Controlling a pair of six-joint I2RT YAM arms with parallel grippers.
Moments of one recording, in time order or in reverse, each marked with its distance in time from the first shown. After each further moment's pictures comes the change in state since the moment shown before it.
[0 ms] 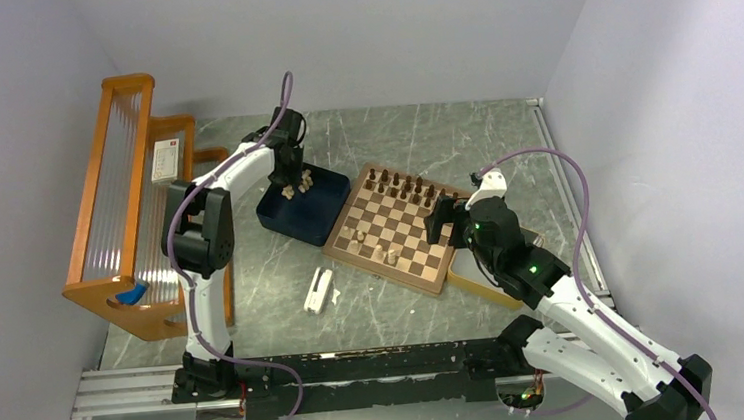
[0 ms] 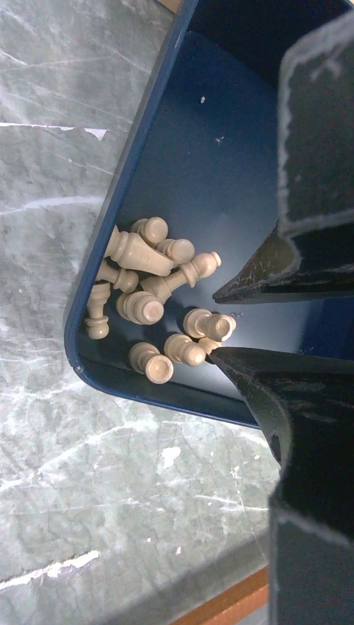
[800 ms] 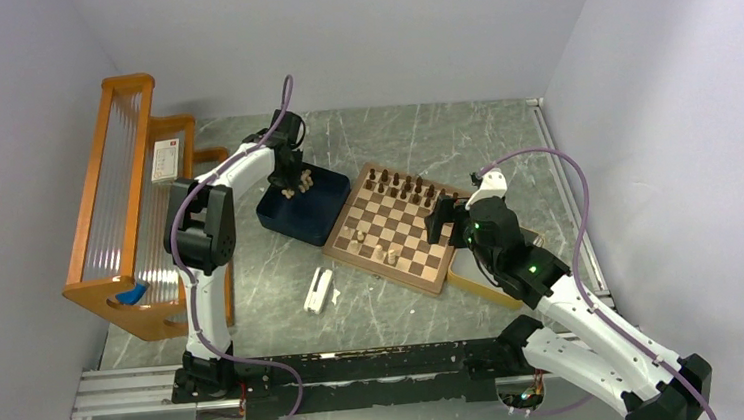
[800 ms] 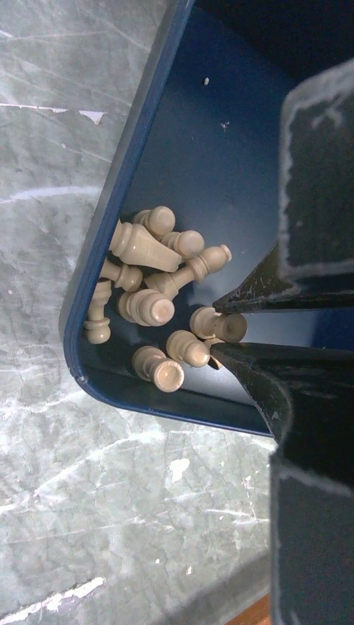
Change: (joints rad) left arm 0.012 0.039 0.004 0.000 0.028 0.015; right arm 0.000 0.003 0.000 0.000 0.010 0.000
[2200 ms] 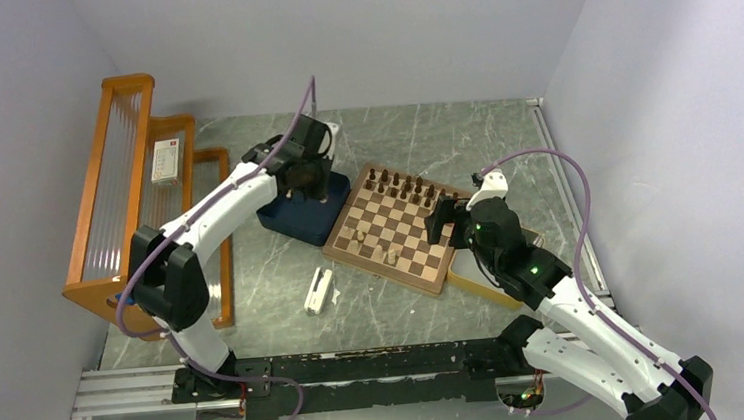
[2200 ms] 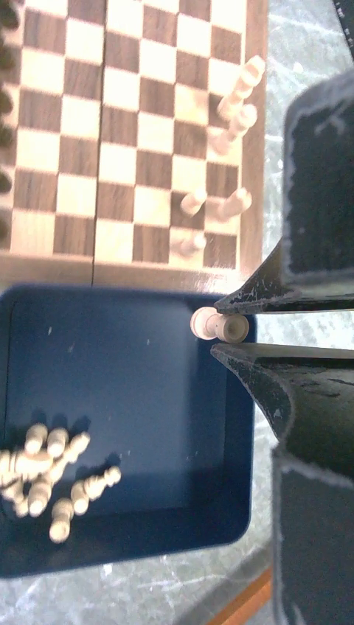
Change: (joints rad) left arm -0.219 -0.391 -0.140 -0.119 0.091 -0.017; right arm 0.000 -0.011 0.000 -0.008 -0.012 0.008
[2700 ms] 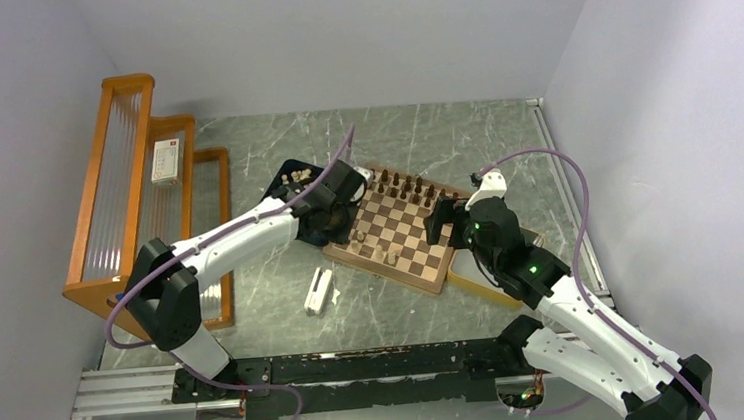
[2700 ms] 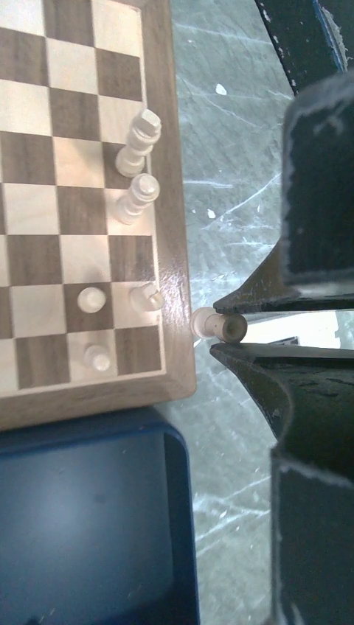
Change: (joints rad) left arm -0.256 -0.105 -0.193 0.020 -0.074 -0.114; right arm 0.000 0.009 0.000 0.001 -0.005 0.001
